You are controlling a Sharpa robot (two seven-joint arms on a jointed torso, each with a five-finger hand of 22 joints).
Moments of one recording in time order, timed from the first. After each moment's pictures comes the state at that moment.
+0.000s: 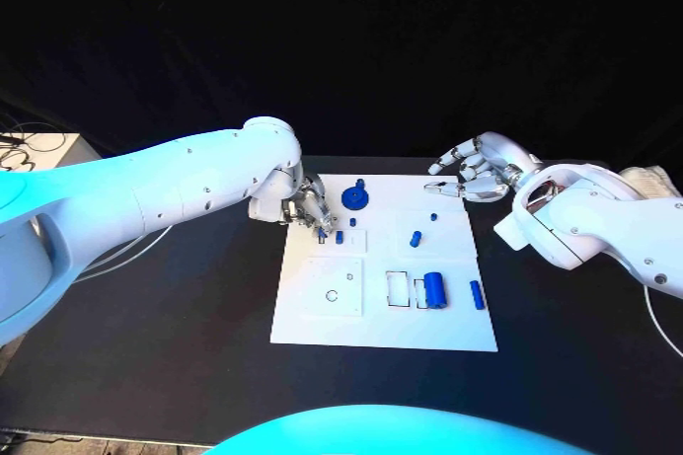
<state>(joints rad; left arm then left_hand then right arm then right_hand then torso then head) 1.37 -0.47 -0.14 1.05 -0.93 0.55 -0.54 1.00 -0.14 0.77 0.12 0.36 0.90 0.05 0.73 0.87 1.23 -0.02 1.14 0.78 1.47 -0.06 1.57 1.31 0.08 1.38 0.04 1.41 1.31 1.33 -0.87 -0.14 1.58 -0.96 -0.46 -0.10 1.41 -0.18 0.17 0.27 0.11 0.93 0.16 0.21 0.32 1.47 0.07 1.52 1.31 1.47 0.00 1.56 1.31 0.01 1.47 0.10 1.56 1.31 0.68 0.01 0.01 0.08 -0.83</state>
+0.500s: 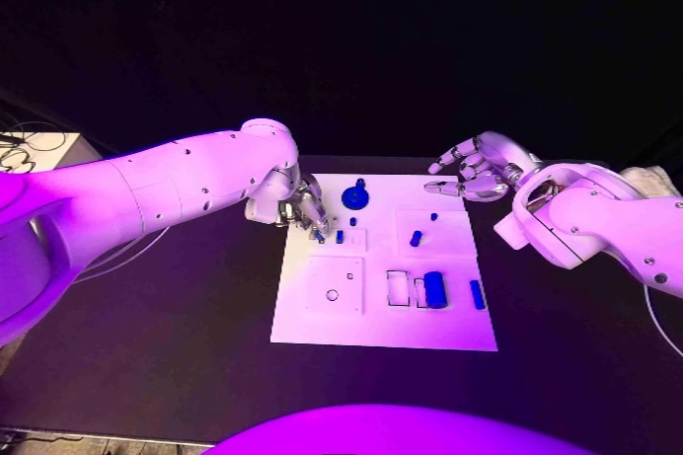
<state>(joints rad) 1.37 -0.48 -0.15 1.04 -0.92 0.57 -0.54 1.00 -0.14 0.77 0.12 0.36 0.90 0.05 0.72 0.87 1.23 -0.02 1.14 0.78 1.47 -0.06 1.57 1.31 0.08 1.38 0.04 1.41 1.31 1.33 -0.87 -0.14 1.58 -0.96 -0.46 -0.10 1.41 -0.18 0.17 0.27 0.11 0.93 0.16 0.21 0.32 1.47 0.07 1.52 1.31 1.47 0.00 1.56 1.31 0.01 1.47 0.10 1.56 1.31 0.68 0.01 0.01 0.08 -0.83</state>
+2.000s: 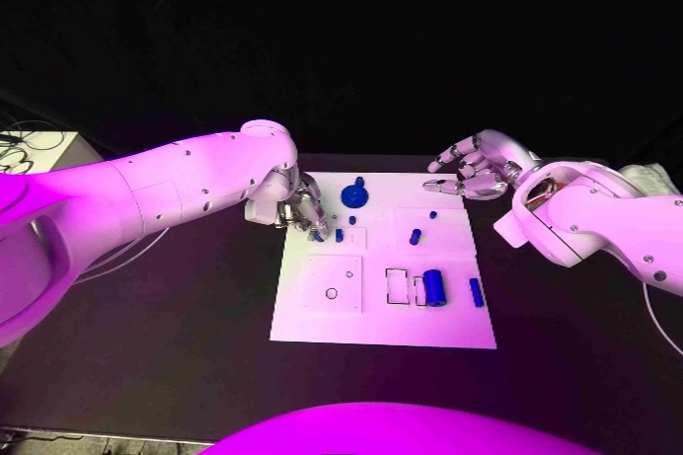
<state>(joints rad) 1.36 -0.47 -0.15 1.03 -0.91 0.57 -0.54 1.01 -0.14 0.77 0.12 0.36 0.90 0.06 0.72 0.86 1.23 -0.02 1.14 0.78 1.47 -0.06 1.57 1.31 0.08 1.38 0.04 1.41 1.31 1.33 -0.87 -0.14 1.58 -0.96 -0.46 -0.10 1.41 -0.18 0.17 0.27 0.11 0.93 0.16 0.22 0.32 1.47 0.07 1.52 1.31 1.47 0.00 1.56 1.31 0.01 1.47 0.10 1.56 1.31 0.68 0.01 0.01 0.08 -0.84</state>
